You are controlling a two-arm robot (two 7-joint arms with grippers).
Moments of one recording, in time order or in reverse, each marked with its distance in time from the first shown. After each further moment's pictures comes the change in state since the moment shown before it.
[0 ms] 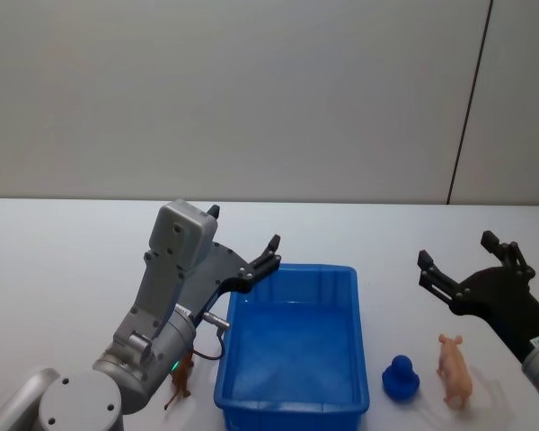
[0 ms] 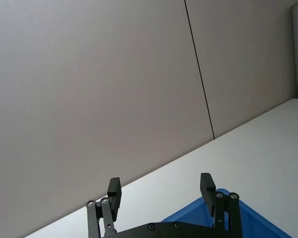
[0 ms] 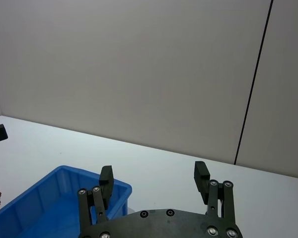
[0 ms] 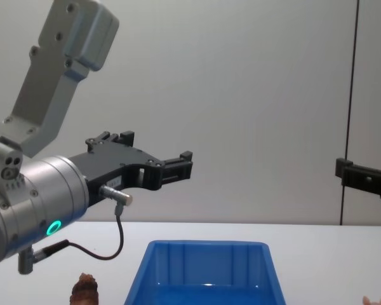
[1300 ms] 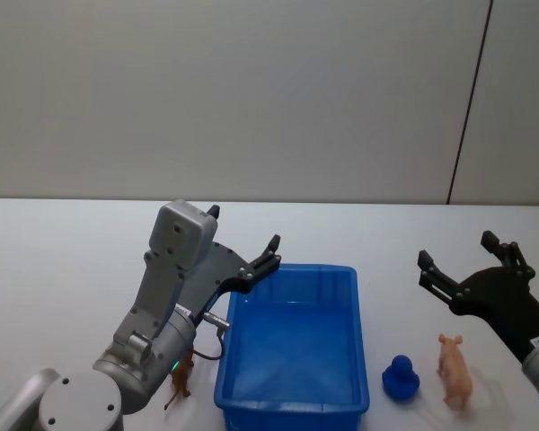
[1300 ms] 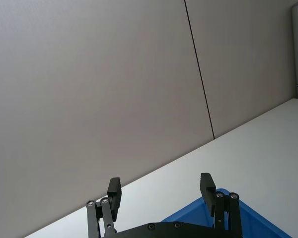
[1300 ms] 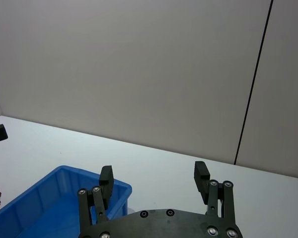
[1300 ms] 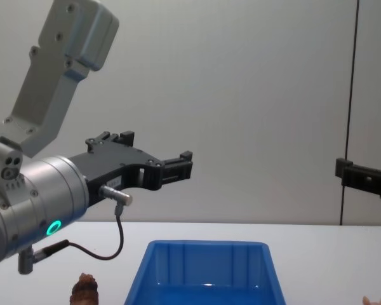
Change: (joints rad) left arm 0.000 0.000 0.000 0.000 0.000 0.000 0.000; right arm 0.000 0.000 0.000 0.000 0.000 0.000 0.000
